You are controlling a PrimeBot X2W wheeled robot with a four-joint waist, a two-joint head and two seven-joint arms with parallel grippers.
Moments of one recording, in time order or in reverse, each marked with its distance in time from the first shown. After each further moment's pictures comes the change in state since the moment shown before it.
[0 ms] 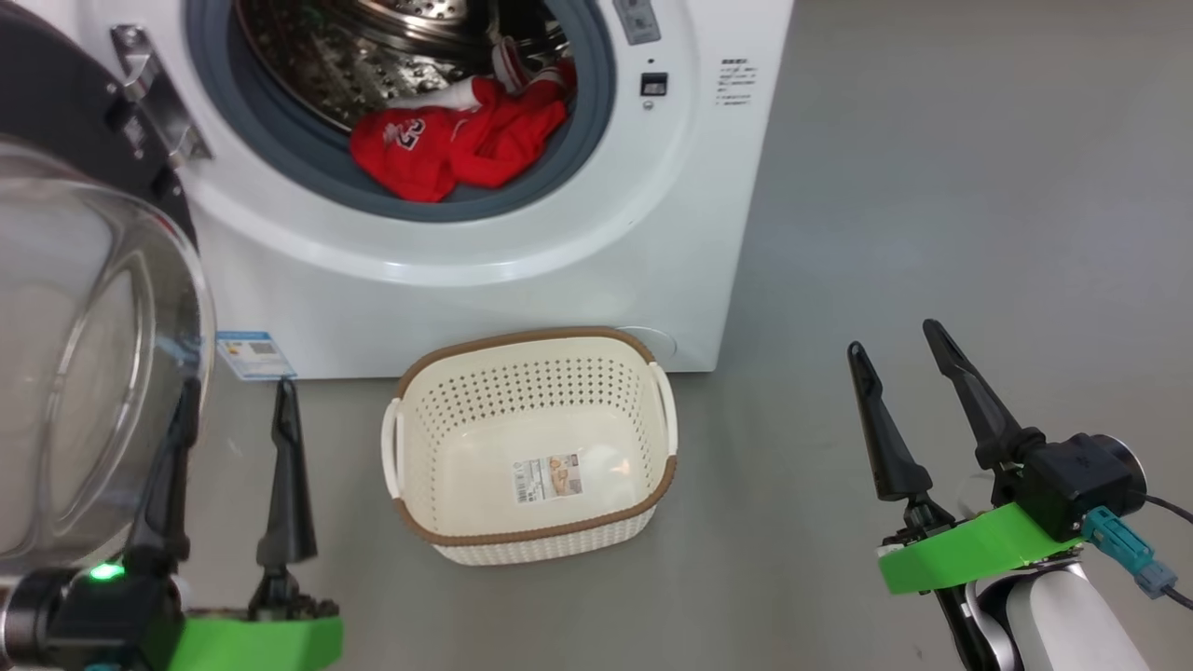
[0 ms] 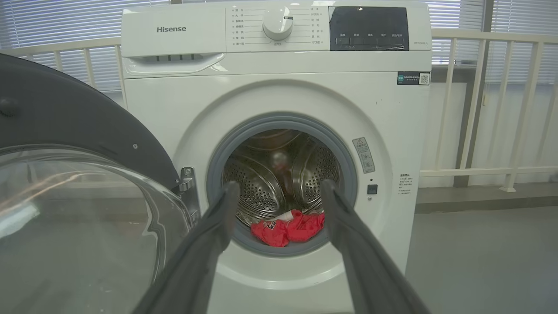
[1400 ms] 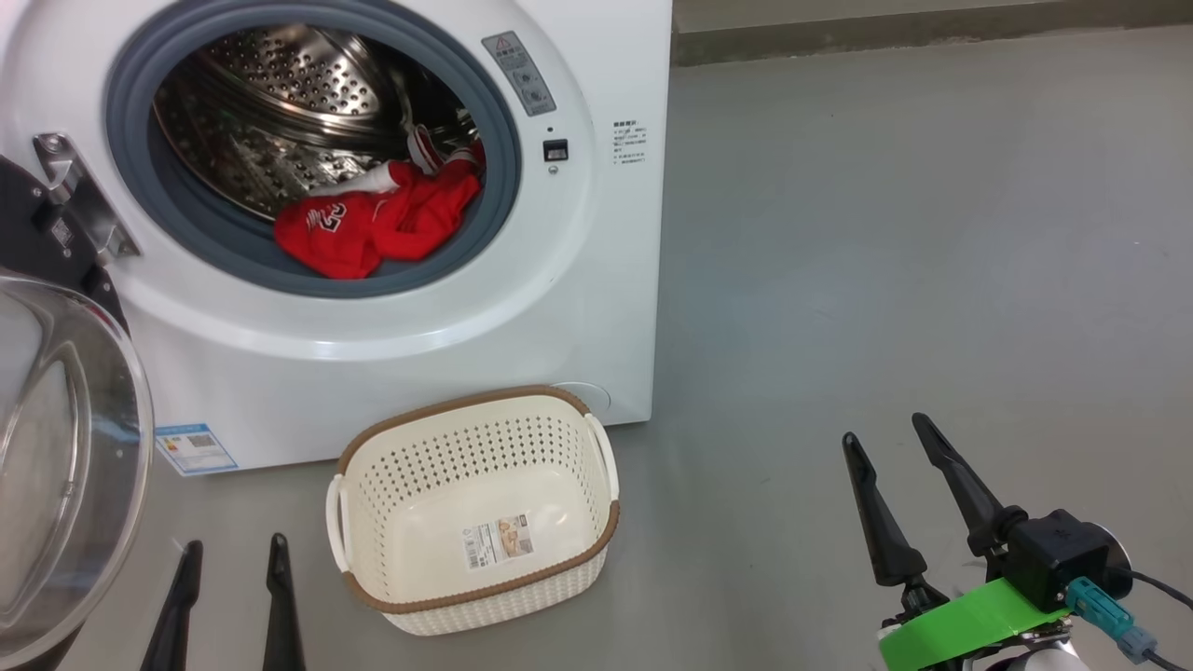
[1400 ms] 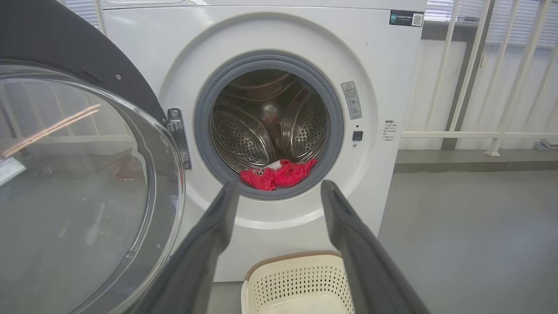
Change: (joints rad) left arm 0.264 -0.021 0.043 0.031 -0.017 0.024 0.001; right arm 0.130 0.002 0.010 0.013 0.015 0.000 0.000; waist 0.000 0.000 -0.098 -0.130
